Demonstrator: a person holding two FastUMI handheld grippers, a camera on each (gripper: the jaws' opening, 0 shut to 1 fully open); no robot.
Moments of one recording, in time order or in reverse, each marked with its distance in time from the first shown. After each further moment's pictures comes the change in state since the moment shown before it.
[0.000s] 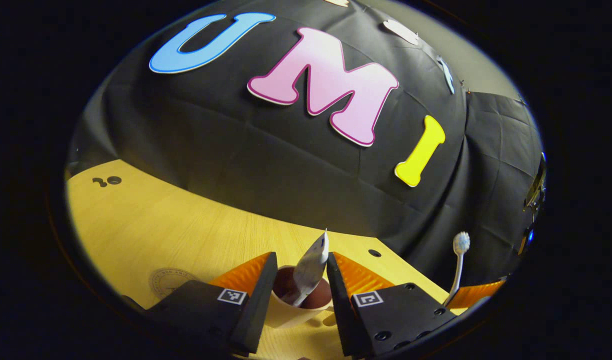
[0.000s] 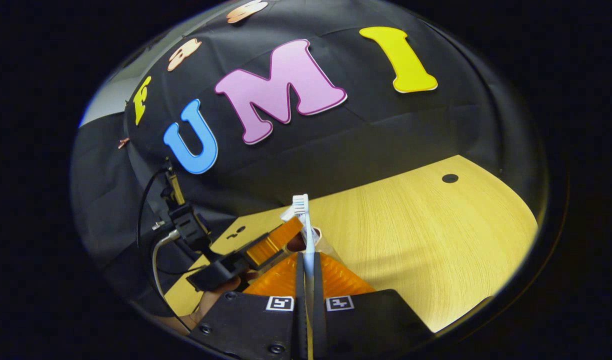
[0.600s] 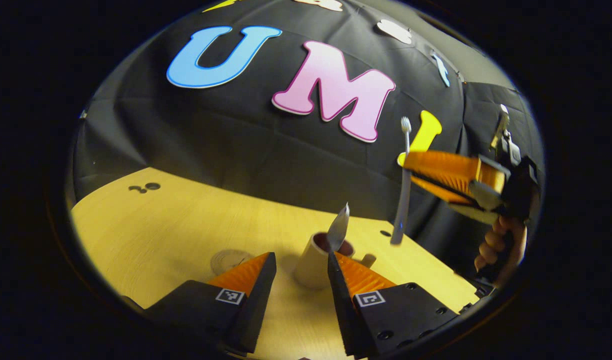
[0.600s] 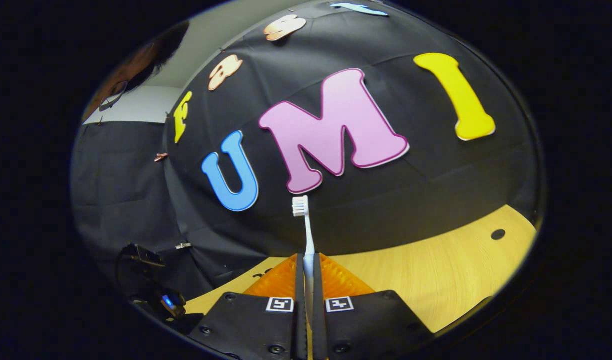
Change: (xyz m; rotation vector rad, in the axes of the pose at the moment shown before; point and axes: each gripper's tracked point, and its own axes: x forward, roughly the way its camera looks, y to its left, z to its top) left arm -0.114 0.048 -0.027 0.044 0.085 0.097; right arm 0.067 0.080 0.082 -0.157 -0.227 0.262
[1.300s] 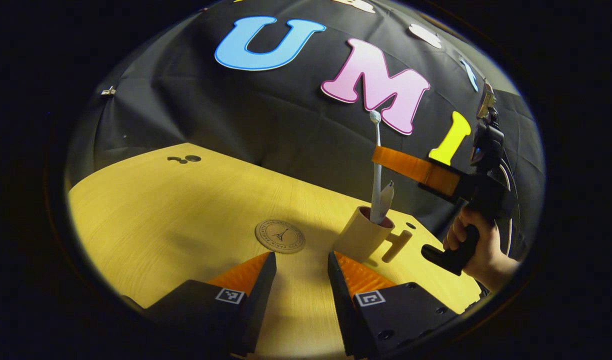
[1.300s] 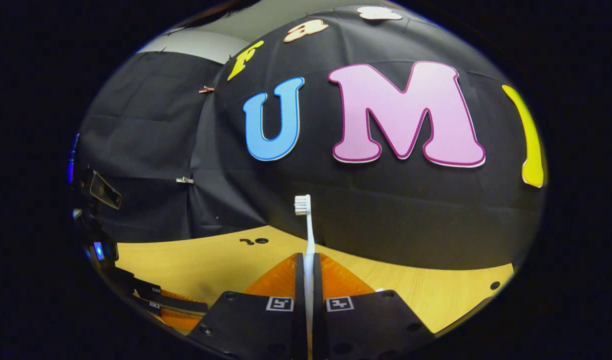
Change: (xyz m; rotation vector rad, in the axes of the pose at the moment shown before) left arm -0.023 0.055 -0.033 -0.097 0.025 0.132; right arm 0.068 0.012 -0.082 -0.404 0.100 0.119
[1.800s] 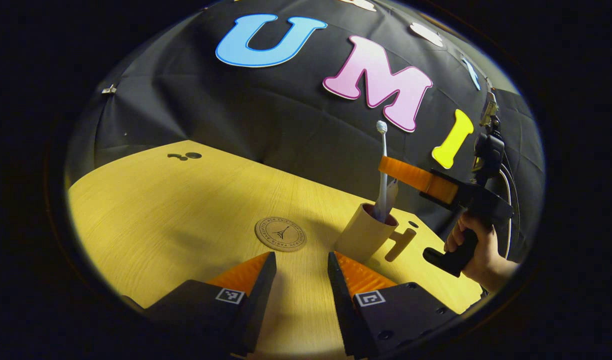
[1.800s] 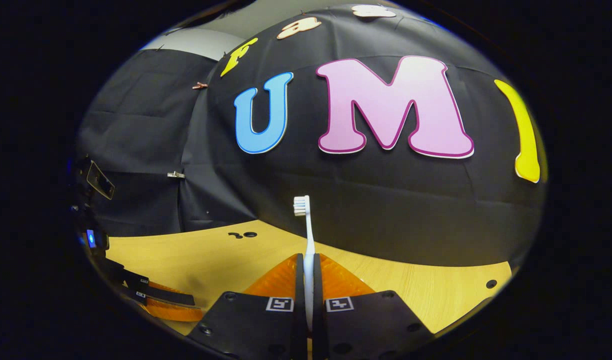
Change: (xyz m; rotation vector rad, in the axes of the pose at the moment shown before) left arm 0.007 -0.001 -0.006 0.002 0.014 0.007; right arm -0.010 -0.024 -0.020 0.027 0.032 -0.040
